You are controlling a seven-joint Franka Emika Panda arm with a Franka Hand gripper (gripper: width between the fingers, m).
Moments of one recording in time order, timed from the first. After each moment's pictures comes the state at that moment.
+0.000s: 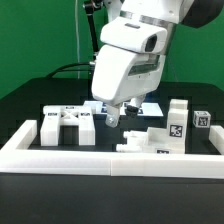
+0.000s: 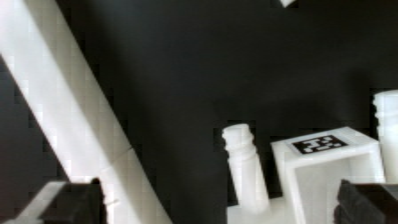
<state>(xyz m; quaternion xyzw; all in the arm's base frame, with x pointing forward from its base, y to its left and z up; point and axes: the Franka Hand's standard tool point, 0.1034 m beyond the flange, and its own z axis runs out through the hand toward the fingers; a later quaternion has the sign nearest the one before) 0.606 -0.035 0.068 0.84 0.52 -0.05 0.09</state>
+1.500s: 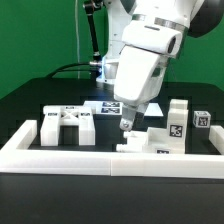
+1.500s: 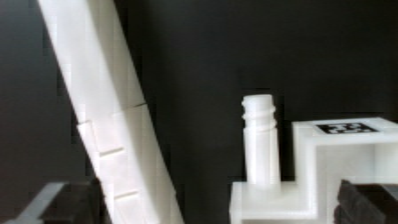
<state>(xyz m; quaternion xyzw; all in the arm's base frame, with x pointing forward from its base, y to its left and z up) 0.613 -0.021 0.062 0.80 0.58 -0.02 0.12</state>
